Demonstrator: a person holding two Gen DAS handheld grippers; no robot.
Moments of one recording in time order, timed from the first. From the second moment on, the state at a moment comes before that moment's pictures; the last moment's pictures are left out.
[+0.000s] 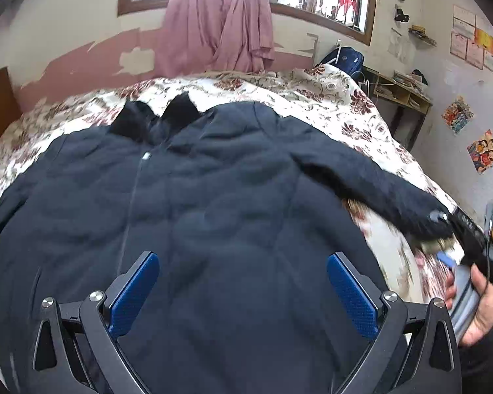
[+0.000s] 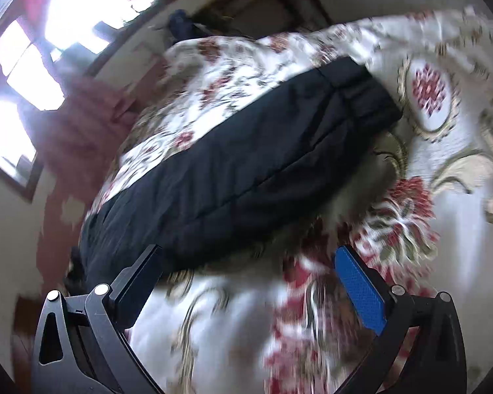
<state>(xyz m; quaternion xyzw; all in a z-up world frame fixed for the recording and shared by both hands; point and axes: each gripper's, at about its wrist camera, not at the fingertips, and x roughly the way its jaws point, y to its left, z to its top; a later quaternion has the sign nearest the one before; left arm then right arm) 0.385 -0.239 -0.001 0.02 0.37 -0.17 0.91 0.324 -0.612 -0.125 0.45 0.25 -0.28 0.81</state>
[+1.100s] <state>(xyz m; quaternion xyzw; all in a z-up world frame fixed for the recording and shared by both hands) 0.548 -0.312 -0.069 -0.05 0.49 -0.15 0.86 0.365 -0.656 -0.104 0.46 0.06 -0.27 0.85</state>
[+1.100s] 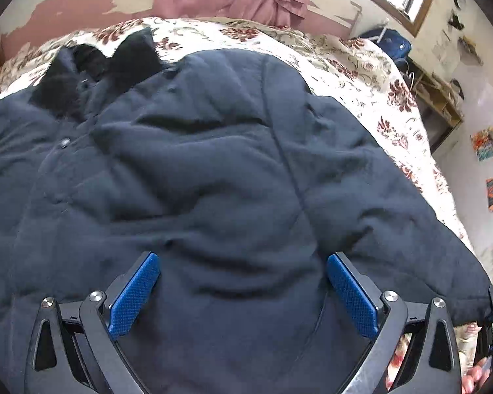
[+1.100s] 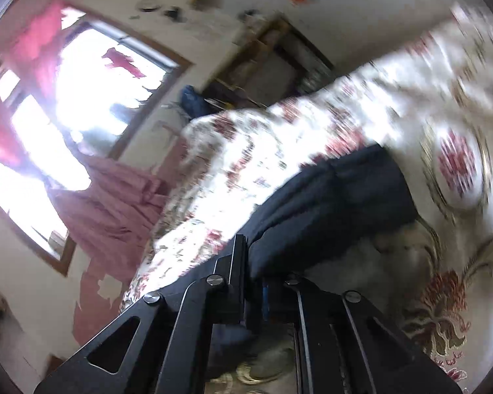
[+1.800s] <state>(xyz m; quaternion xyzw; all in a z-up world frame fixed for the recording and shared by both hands) 0.423 0.016 0.004 -0.07 0.41 -0.04 0.91 0.470 -0.318 0.041 -0.12 0.19 0.01 0.97</state>
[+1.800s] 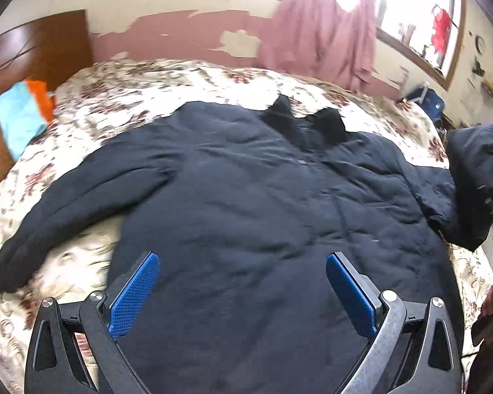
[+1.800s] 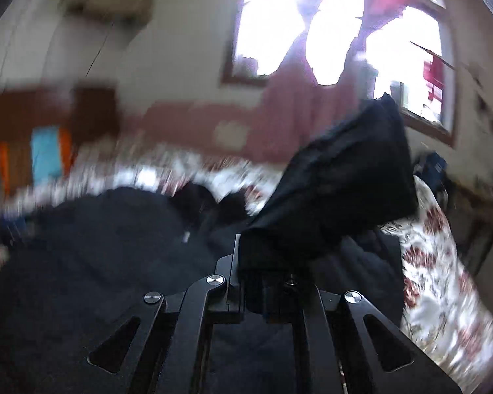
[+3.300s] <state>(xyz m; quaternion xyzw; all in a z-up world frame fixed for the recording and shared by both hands) 0.456 -0.098 -0.085 -0.33 0.49 -0.17 0.79 0.294 -0.450 -0.044 0.16 0.27 -0.04 0.95</state>
